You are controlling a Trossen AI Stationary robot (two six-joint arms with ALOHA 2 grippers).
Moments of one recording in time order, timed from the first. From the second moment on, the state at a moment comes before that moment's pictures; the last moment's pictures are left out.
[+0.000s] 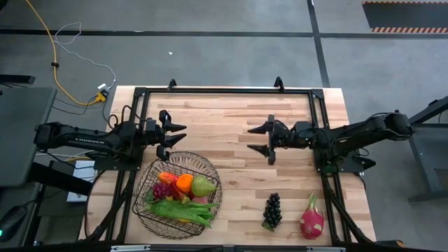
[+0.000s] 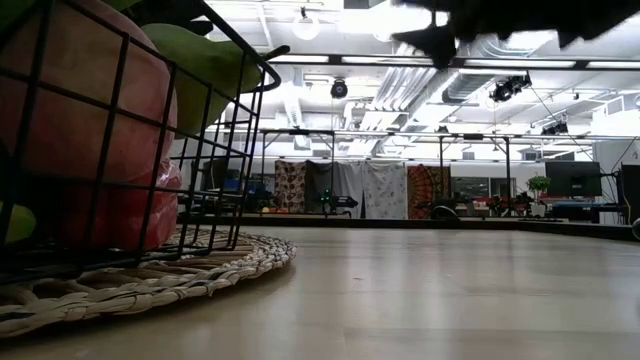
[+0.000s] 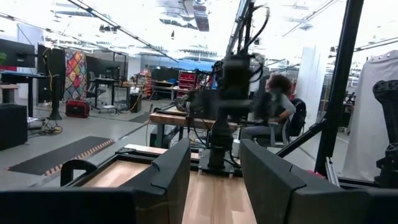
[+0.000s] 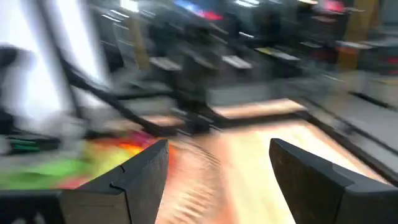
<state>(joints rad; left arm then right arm) 0.16 0.67 0.16 0.74 -0.06 -0.08 0.07 1.10 0.55 0.56 0.07 0.09</state>
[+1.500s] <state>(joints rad) 0.16 0.67 0.16 0.73 -0.06 -0.07 0.82 1.71 1.09 -0.64 -0.13 1.40</state>
